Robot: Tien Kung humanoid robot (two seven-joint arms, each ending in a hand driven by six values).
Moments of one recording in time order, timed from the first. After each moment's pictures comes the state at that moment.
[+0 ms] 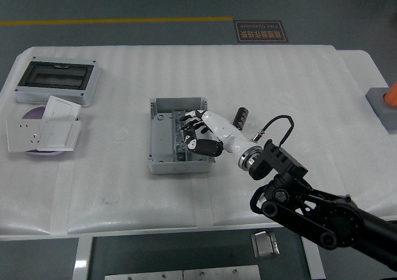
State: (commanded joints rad) left arm -0.05 0.22 -1.40 -0.21 1.67 -0.20 0.53; right arm 0.49 -0.24 0.58 1.48 -1.59 -0.28 -0.35
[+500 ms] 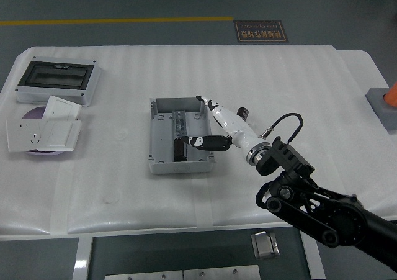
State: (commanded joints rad) left arm -0.06 0.22 -1.39 -0.21 1.67 -0.21 0.53; right arm 0.46 -0.26 0.70 1.45 -1.69 -0.31 -0.36
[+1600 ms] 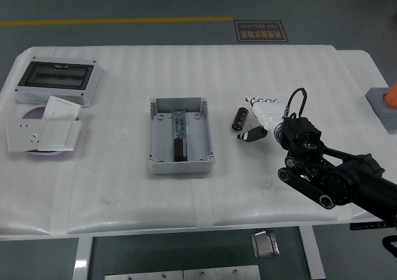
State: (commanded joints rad) left arm -0.06 0.22 -1.39 -0.21 1.66 -0.21 0.53; right arm 0.72 -0.26 0.48 1.00 -1.84 -0.09 -0.47
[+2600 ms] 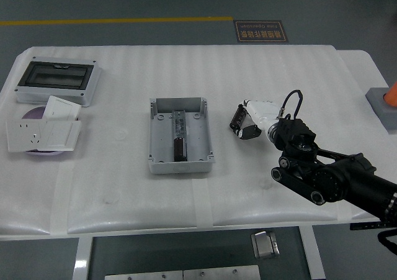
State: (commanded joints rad) left arm -0.06 0.22 -1.37 -0.21 1.64 -0.20 0.52; right arm 0.75 -0.22 0.39 0.92 -1.75 -0.21 -0.41
